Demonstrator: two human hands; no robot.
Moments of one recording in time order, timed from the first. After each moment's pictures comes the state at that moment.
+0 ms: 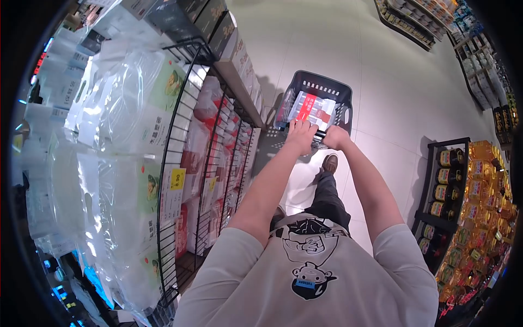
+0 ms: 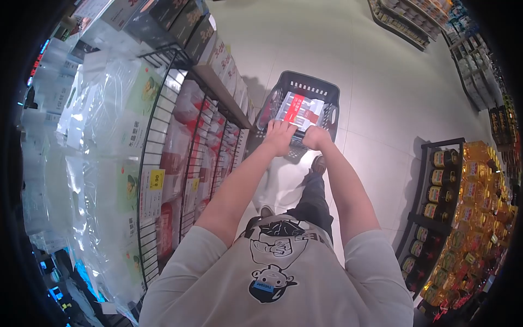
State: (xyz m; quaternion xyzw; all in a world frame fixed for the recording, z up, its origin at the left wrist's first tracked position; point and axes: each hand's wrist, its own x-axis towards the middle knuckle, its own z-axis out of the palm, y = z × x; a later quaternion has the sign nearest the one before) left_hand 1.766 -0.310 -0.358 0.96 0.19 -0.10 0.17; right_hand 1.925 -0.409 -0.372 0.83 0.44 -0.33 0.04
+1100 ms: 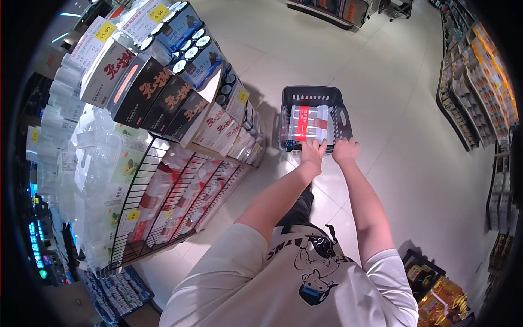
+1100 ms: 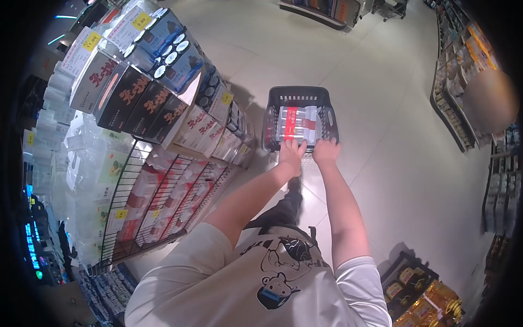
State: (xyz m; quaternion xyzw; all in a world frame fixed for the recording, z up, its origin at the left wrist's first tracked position) left_hand 2.168 -0.164 -0.374 0.87 0.38 -0.31 0.02; right_hand 2.302 -0.179 -0.414 0.81 0.55 -0.16 0.13
